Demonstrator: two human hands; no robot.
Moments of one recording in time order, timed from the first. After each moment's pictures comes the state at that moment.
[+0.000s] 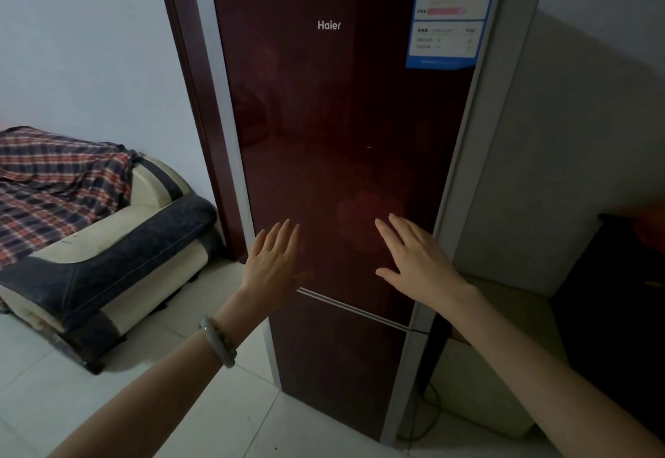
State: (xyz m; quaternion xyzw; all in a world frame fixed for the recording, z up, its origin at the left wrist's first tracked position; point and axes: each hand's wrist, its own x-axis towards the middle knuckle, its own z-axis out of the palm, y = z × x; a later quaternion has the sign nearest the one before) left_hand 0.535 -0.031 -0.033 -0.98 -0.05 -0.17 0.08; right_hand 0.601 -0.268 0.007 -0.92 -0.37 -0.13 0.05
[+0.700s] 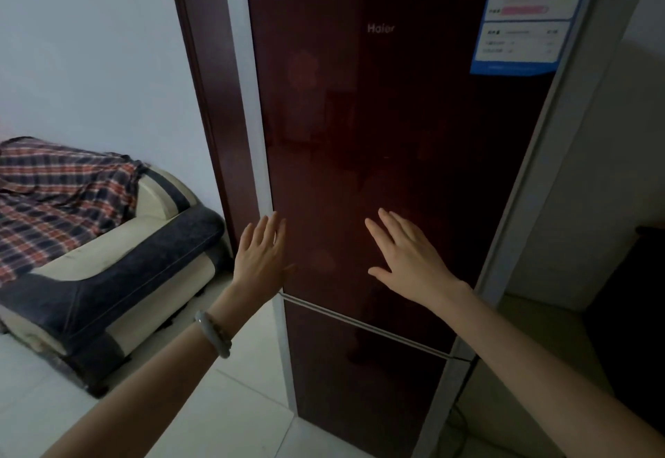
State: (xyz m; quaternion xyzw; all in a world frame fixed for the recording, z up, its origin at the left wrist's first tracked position) left_hand 0.580 0.087 -0.045 -0.97 -0.09 -0.20 0.11; right_hand 0.629 -0.165 0.007 -0.91 -0.39 -0.16 0.03
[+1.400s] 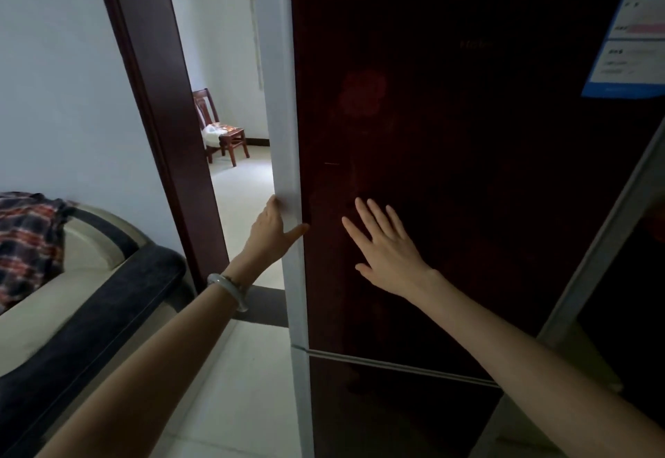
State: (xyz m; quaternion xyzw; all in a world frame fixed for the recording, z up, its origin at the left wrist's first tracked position) left_hand 0.738 0.255 0.001 -0.93 0.00 -0.18 -0.33; right_hand 0.707 0.029 0.015 -0.93 -0.29 -0.19 -0.10
